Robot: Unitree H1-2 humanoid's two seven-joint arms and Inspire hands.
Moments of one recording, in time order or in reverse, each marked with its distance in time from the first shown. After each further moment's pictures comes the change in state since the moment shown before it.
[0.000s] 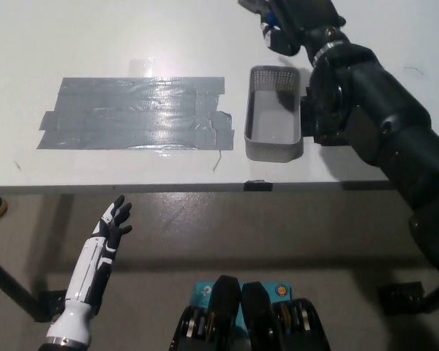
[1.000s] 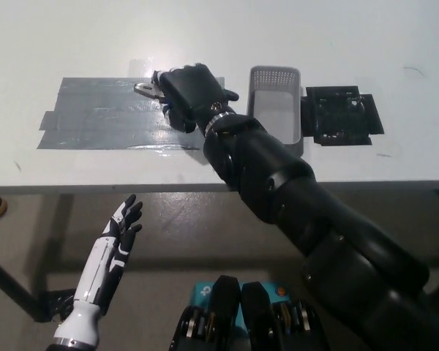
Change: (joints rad) left_arm 0.006 -0.004 -0.037 -0.037 0.014 0.004 0.000; right_arm 0.005 0.313 0.015 0.218 -0.008 -0.007 0.005
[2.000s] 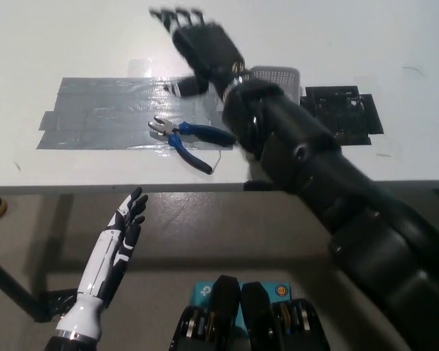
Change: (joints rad) left_arm -0.023 0.008 -0.012 -0.008 0.026 0.004 -0.006; right_arm -0.025 -0.117 -0.153 -0.216 0.065 -0.098 0.018
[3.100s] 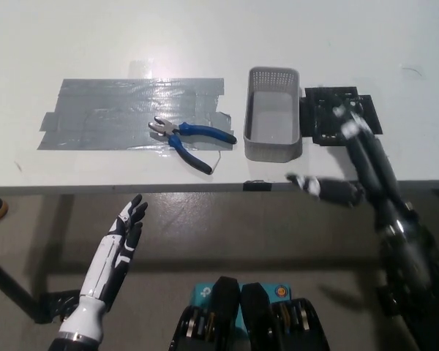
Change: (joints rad) left_arm 0.000 -0.008 0.007 0.061 0.001 0.001 0.000; right_arm 0.933 -0.324 -0.199 -1.158 0.290 0.135 0.106
